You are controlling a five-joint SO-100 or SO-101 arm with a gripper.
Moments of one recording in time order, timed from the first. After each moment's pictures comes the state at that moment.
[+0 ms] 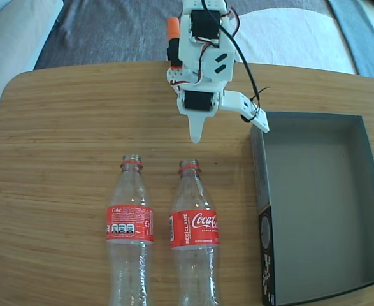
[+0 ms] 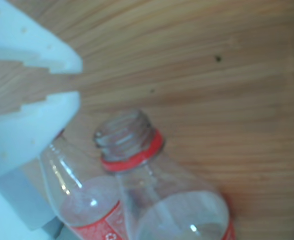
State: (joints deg) arm -2.2 165.8 156.6 64.6 2.7
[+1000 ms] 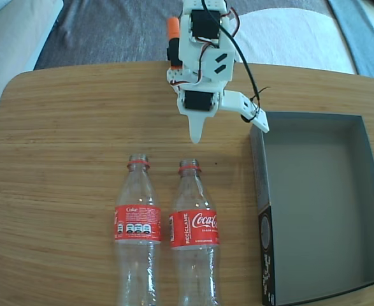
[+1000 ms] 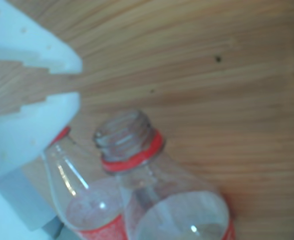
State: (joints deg) arm -2.3 165.7 156.6 64.4 2.7
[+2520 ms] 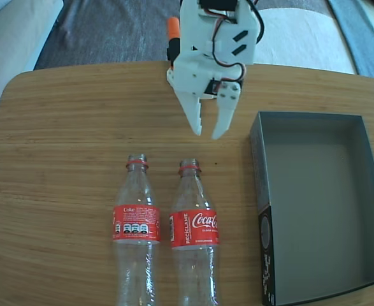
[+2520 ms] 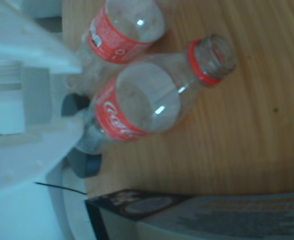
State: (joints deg) arm -7.6 126.7 108.5 83.1 -75.5
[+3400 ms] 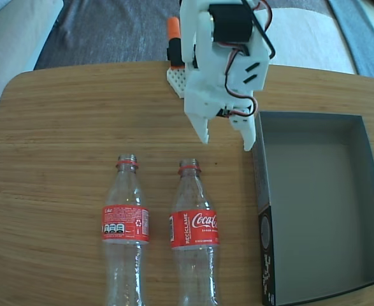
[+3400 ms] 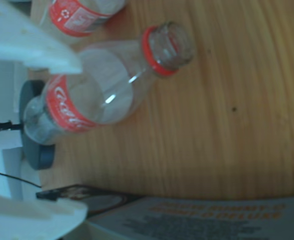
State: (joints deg) arm -9.7 115.6 108.5 81.8 -76.0
